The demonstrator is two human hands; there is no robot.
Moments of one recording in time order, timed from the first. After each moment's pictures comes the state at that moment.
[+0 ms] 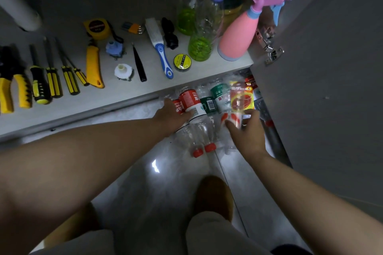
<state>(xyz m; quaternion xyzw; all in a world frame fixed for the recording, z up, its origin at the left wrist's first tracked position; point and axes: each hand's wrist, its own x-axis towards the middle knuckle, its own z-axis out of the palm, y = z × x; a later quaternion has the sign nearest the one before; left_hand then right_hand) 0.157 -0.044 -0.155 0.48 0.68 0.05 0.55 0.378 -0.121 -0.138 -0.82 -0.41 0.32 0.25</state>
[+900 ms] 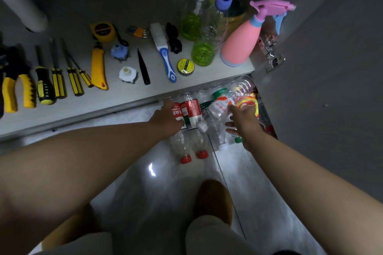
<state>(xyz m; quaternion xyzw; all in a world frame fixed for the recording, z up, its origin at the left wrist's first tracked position) 0.139 -0.045 -0.146 0.55 0.66 0.03 0.51 0.361 -0.065 -0.111 -0.80 -0.23 0.50 0.24</state>
